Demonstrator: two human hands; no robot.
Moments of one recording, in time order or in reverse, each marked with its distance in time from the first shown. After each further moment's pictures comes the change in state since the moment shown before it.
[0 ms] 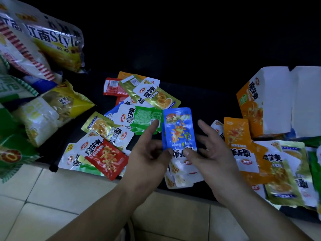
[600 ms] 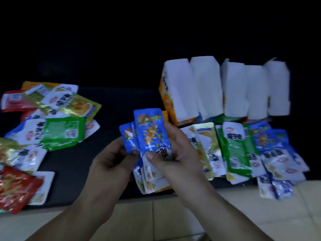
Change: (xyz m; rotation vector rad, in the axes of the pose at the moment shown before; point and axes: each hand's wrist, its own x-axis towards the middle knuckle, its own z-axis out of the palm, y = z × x) left_hand -0.010 0.004 0.115 -0.064 -0.098 -0.117; right_hand -0.037 0.000 -0.101 0.094 0.152 0.055
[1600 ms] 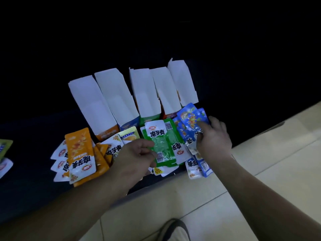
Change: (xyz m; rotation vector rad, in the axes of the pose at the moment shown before) left_hand -0.004 -0.009 0.206 0.472 -0.449 -0.041; right_hand -0.001 0.058 -0.297 -1.180 0.755 -0.150
